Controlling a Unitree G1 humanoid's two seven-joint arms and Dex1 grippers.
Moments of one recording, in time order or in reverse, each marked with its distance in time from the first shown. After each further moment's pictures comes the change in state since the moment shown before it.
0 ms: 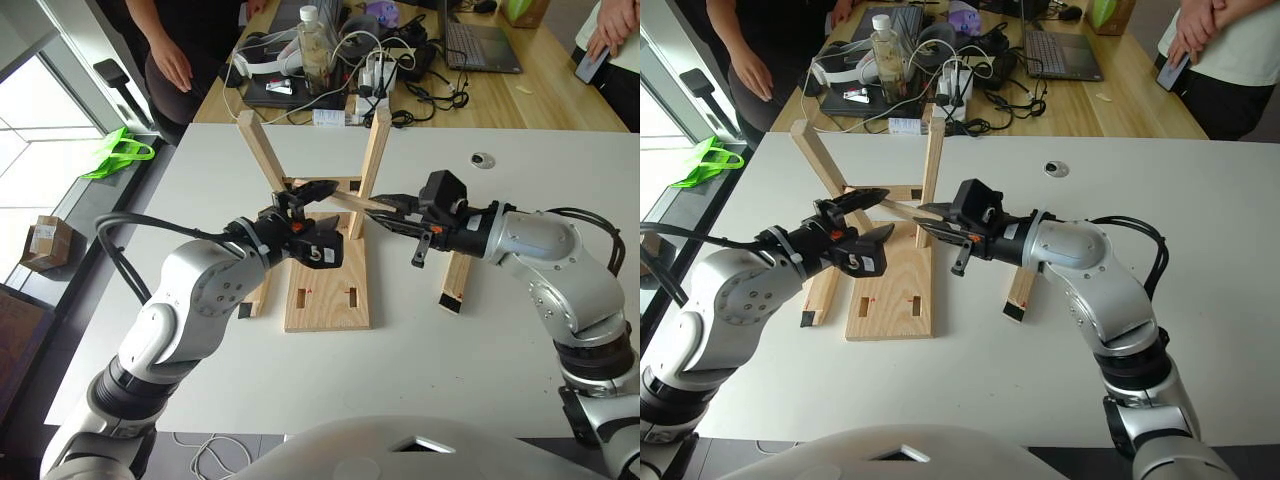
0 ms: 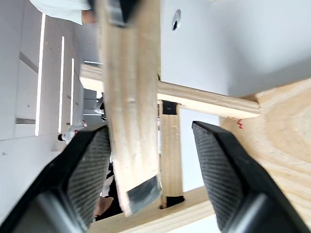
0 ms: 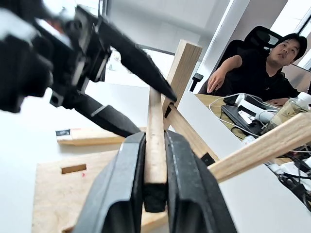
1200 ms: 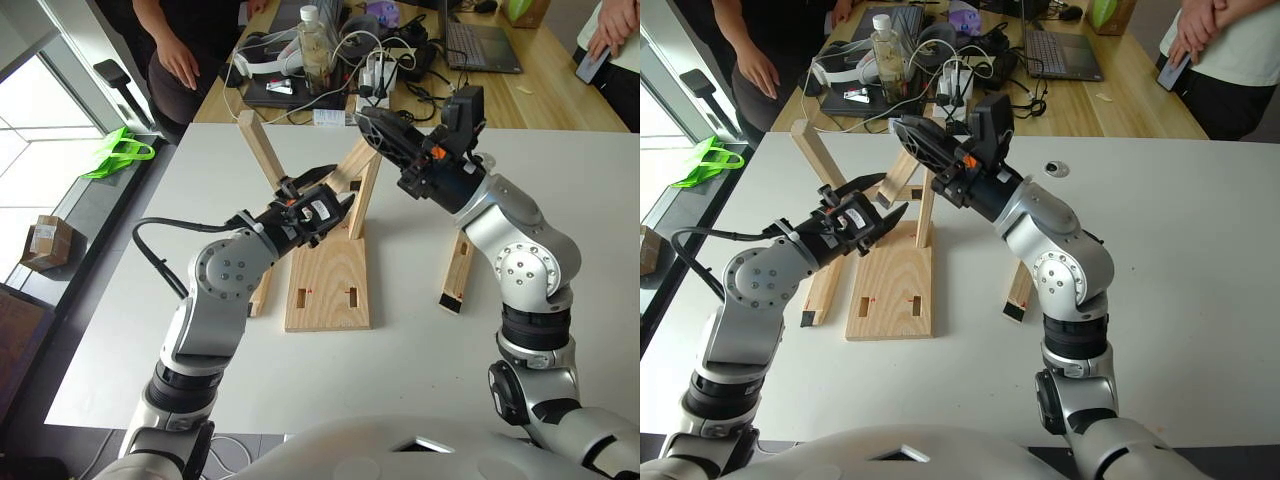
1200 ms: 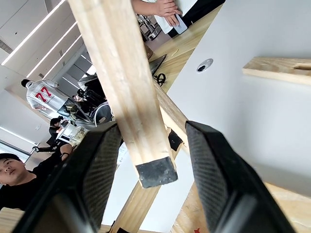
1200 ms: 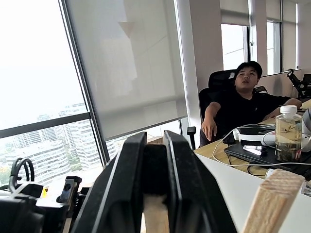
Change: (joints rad) left arm -0.012 -0.304 0.100 0.032 -0.327 0.228 0.076; right arm -0.092 0.353 -0.194 0.196 0.262 0.011 -0.255
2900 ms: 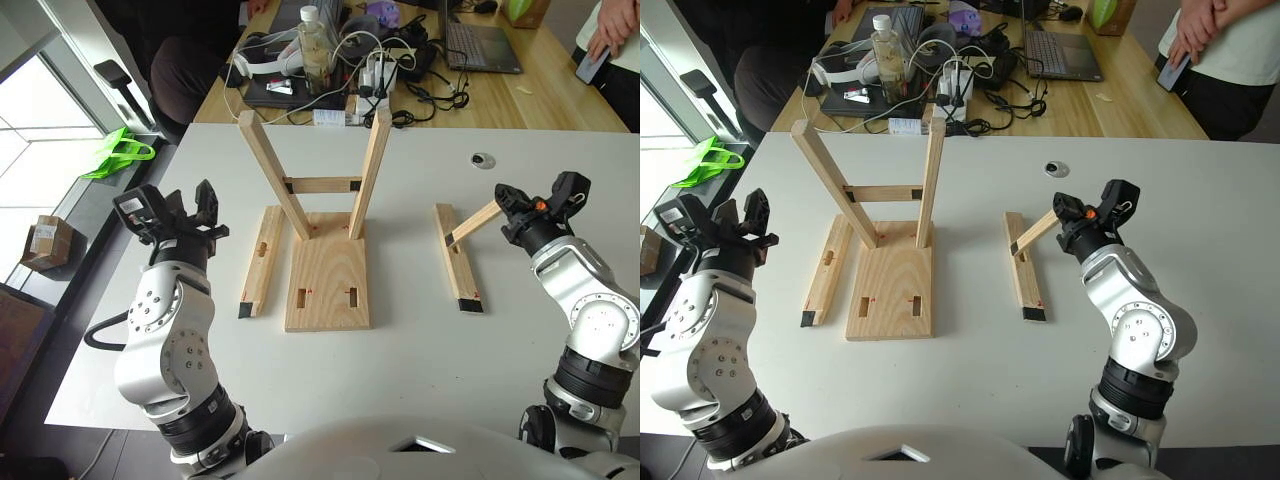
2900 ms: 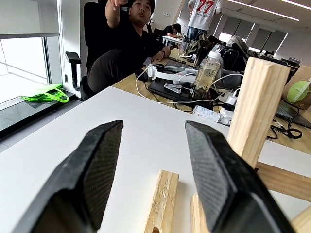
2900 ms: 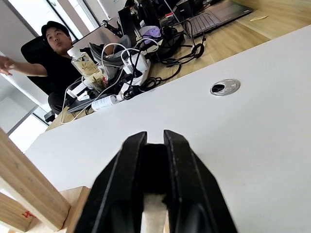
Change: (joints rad) left arm 0.136 -0.401 0.626 -0.145 -0.610 0.430 0.673; right arm 0.308 -0.126 -0.347 -0.078 0.115 0.229 -0.543
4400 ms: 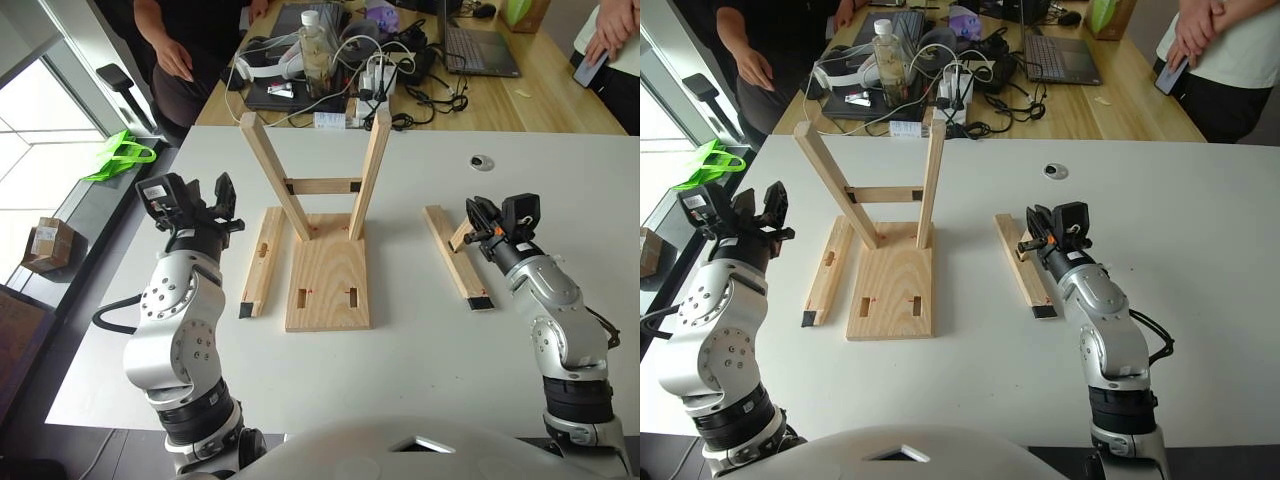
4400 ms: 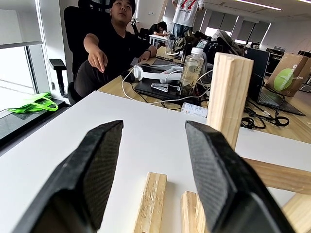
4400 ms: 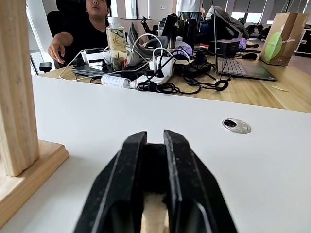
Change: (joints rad) left arm -0.020 0.061 -0.090 0.044 0.004 -0.013 0.012; right arm 0.164 -0.089 0.326 0.123 -0.472 -0.464 0.285
